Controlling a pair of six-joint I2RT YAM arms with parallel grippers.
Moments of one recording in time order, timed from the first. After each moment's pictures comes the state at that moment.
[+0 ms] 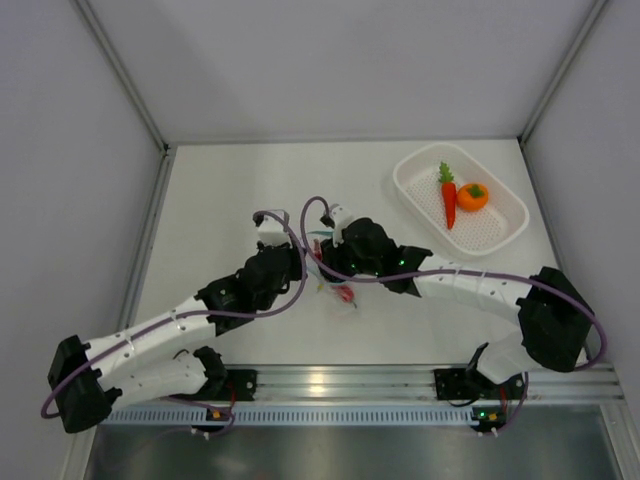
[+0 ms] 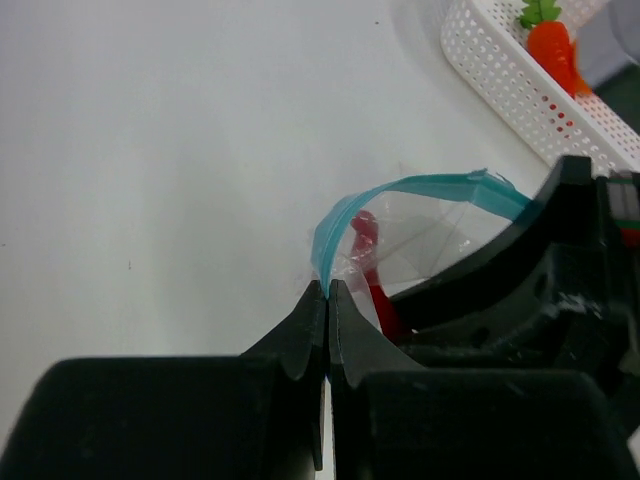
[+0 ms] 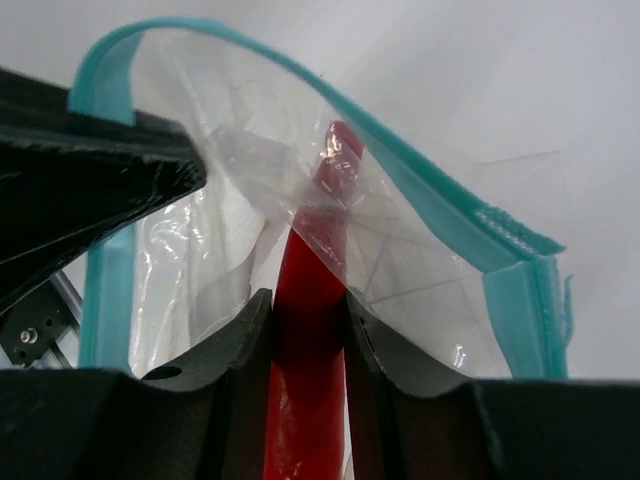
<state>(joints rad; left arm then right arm) -0.94 1.00 0.72 -0.14 -0.59 -0.58 0.94 1.45 0.93 -0.02 -0.07 0.28</state>
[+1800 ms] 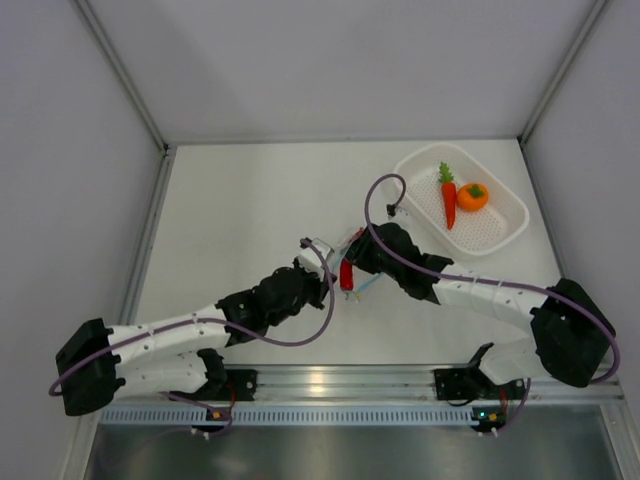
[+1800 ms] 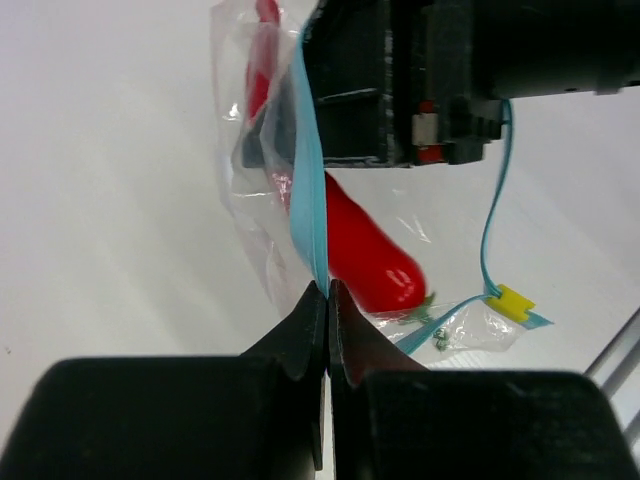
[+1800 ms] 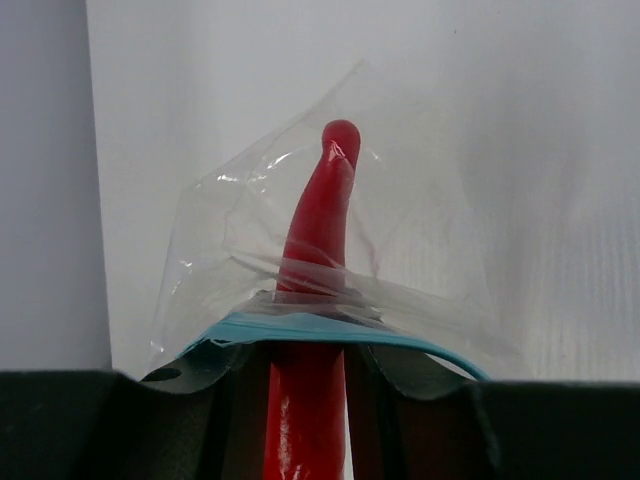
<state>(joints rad) -1.07 1.05 0.56 0.14 -0.30 -0.25 0.82 1.35 0.76 0.04 0.22 1.01</state>
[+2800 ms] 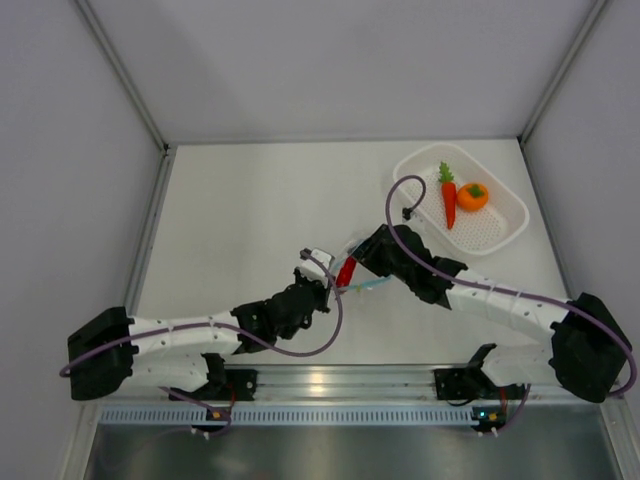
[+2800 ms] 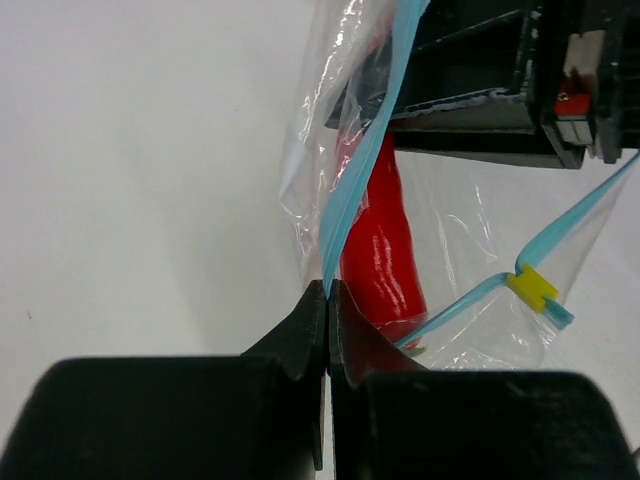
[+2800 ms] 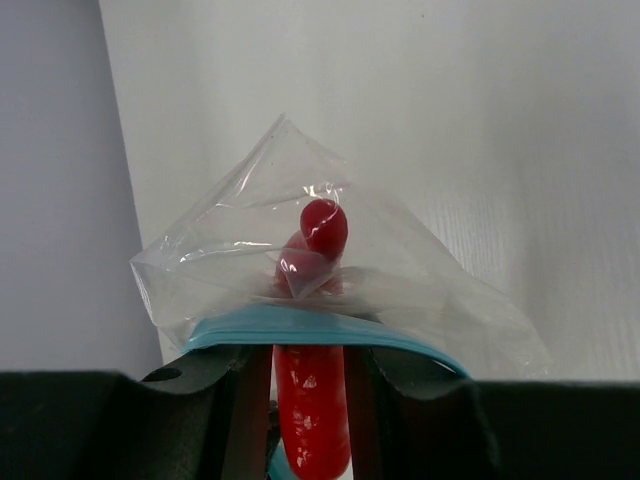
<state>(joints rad) -1.18 1.14 0.50 0.32 -0.56 -0.28 0.82 1.24 0.73 -0.06 0.25 1.18</state>
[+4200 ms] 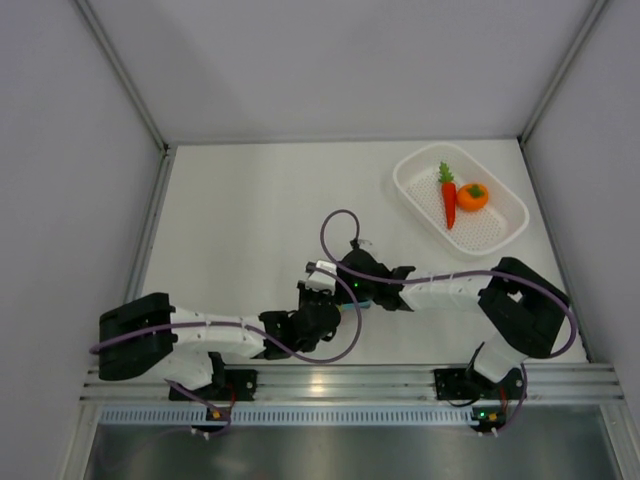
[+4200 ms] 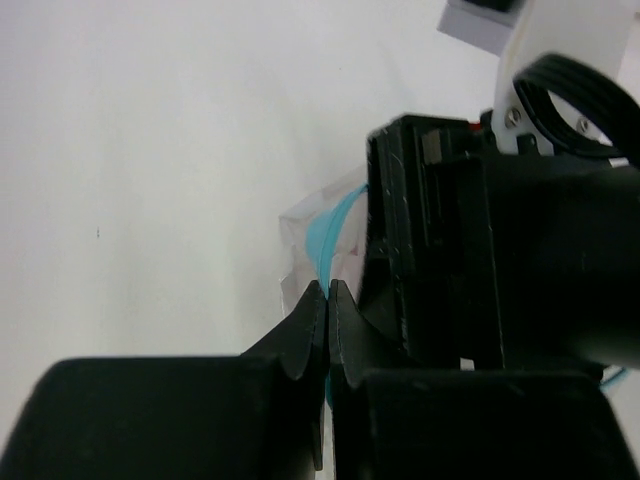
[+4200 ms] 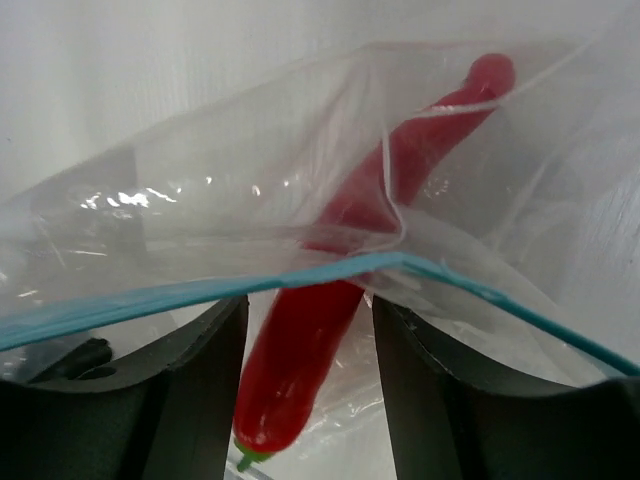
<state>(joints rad) -1.30 1.35 0.53 0.30 -0.96 -0.43 0.96 1.59 0.78 -0.06 0.09 0.96</state>
